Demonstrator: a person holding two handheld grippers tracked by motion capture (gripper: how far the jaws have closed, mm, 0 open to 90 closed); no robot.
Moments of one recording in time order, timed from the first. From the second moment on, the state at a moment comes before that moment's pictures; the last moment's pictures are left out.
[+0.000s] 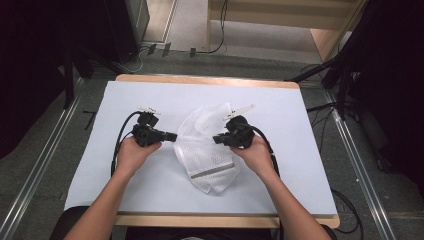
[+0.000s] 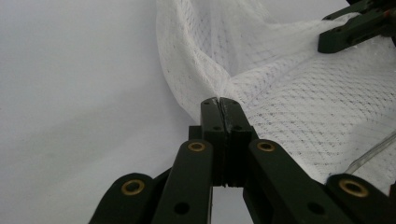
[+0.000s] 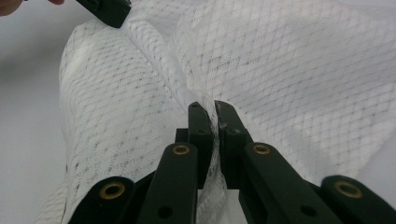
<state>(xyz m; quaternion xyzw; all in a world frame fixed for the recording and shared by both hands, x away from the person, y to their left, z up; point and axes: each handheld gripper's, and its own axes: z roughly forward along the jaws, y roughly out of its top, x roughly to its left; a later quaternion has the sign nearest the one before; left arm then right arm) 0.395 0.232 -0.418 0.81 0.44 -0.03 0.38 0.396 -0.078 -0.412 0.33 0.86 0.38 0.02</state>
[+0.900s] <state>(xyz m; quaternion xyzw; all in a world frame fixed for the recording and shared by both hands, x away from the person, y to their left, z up) 0.395 0.276 -0.428 0.80 0.48 -0.03 0.37 0.416 -0.110 -0.439 0.39 0.84 0.37 0.05</state>
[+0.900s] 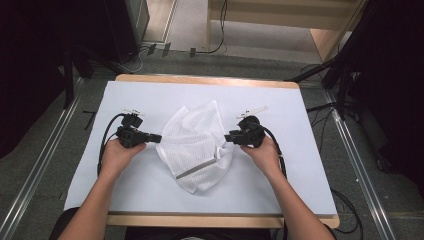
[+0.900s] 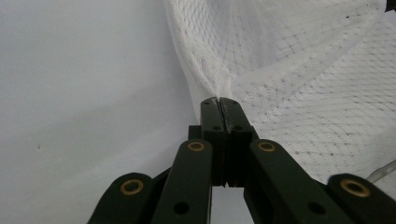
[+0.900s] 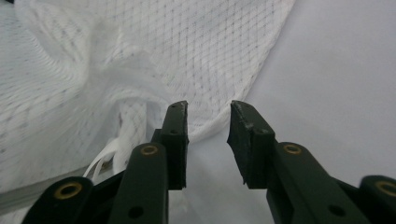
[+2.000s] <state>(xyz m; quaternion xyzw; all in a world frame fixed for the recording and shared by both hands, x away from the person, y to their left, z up) 0.387 0.301 -0.421 0.77 0.49 -0.01 0.40 0.432 -0.122 -0.427 0.41 0.82 0.39 0.06</state>
